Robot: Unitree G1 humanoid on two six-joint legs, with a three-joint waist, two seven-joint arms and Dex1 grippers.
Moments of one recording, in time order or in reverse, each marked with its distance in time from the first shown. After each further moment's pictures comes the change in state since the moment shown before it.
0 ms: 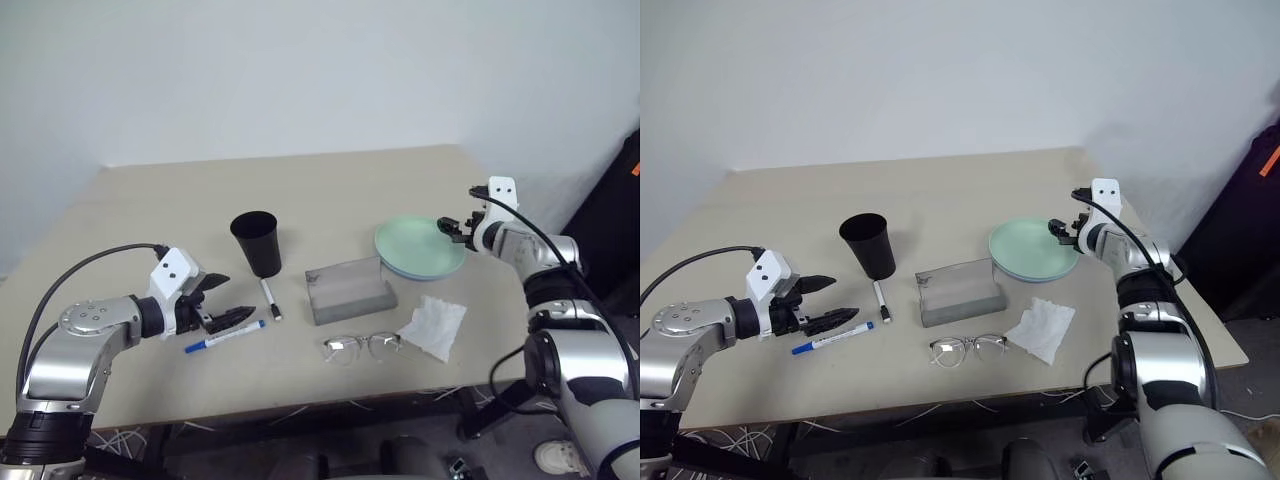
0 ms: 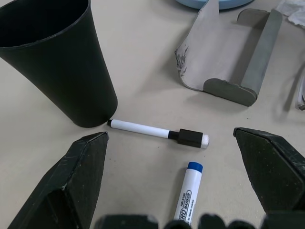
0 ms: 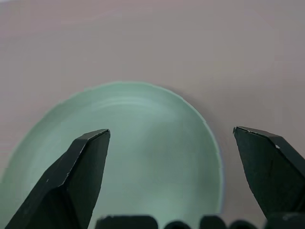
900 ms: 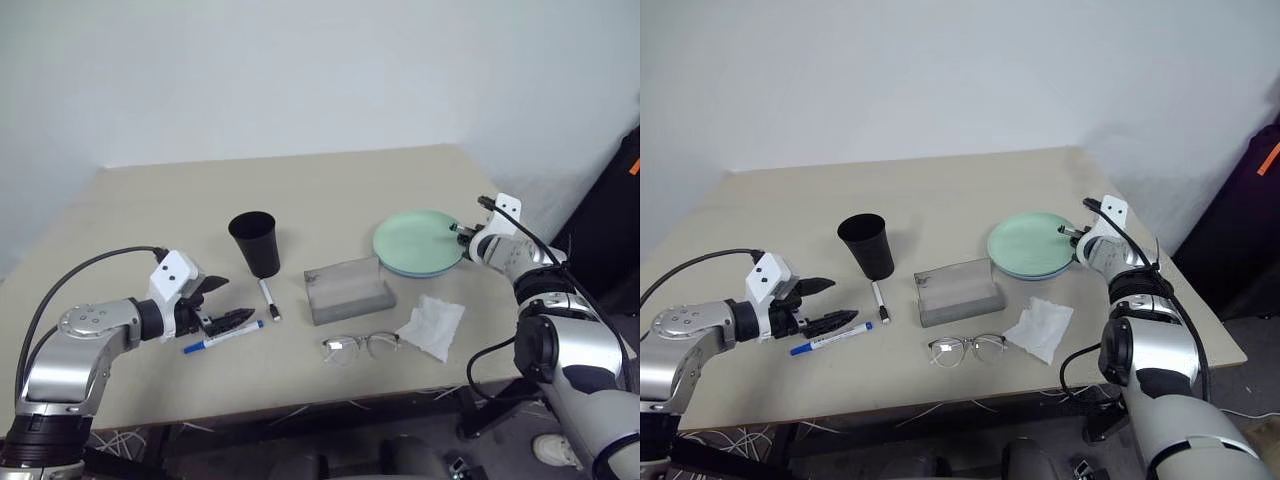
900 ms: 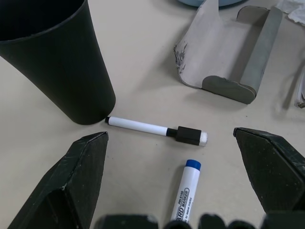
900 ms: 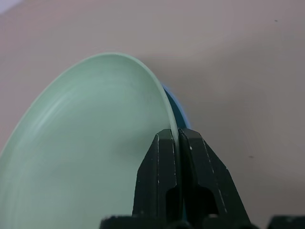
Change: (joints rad) left arm 0.008 0.000 0.003 -0.001 -0.001 0.002 0.003; right arm -0.144 0.125 -0.241 0.455 0.053 -0.167 -0.369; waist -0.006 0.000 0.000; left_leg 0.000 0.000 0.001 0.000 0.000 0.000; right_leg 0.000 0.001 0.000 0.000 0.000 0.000
